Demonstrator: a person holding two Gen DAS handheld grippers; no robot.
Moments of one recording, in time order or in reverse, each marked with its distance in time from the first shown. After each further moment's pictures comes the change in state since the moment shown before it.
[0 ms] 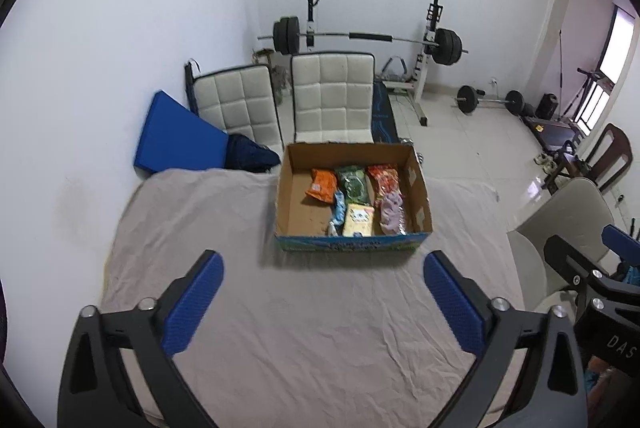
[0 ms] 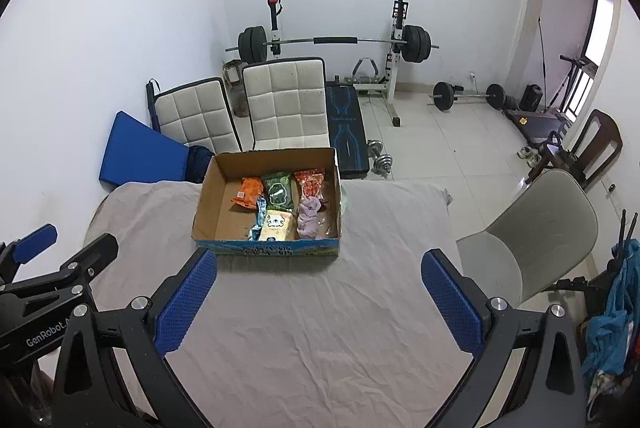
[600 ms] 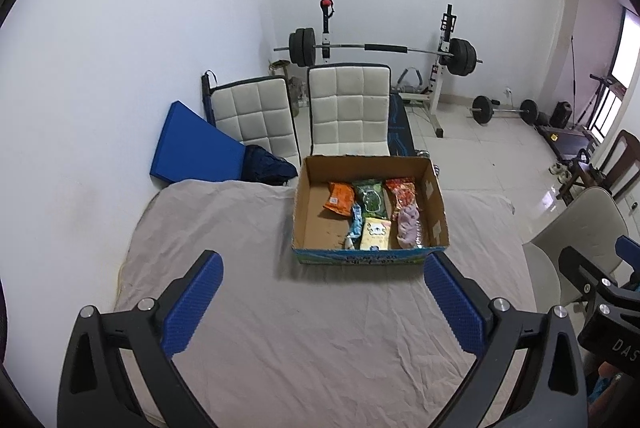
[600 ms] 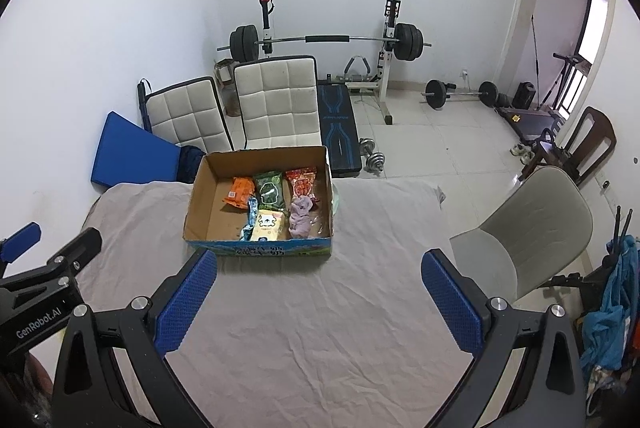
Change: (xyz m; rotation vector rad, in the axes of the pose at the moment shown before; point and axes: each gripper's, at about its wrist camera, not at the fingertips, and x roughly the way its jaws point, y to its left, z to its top) left arm -0.007 0.005 0.004 -0.009 -0.062 0.078; right arm 0.005 -0.005 -0.001 0.006 -0.002 -0.027
